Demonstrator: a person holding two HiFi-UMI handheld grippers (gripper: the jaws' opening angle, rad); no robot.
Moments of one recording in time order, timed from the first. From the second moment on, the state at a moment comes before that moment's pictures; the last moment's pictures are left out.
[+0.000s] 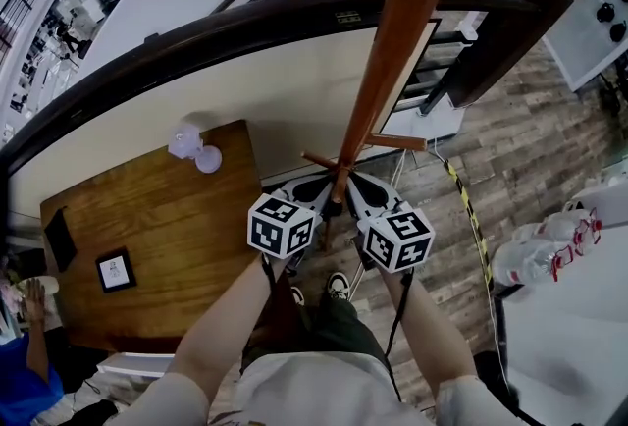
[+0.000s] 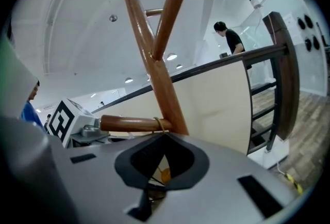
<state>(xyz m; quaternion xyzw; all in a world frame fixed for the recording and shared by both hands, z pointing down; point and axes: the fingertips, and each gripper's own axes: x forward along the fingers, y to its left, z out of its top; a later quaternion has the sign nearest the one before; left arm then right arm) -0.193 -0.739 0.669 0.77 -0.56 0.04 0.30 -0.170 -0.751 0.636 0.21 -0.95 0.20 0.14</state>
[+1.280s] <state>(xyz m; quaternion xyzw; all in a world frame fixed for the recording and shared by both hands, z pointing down) -0.183 -0.634 0.421 0.79 -0.60 0.05 0.12 -0.097 -0.663 0.382 0.19 -0.97 0.11 0.04</state>
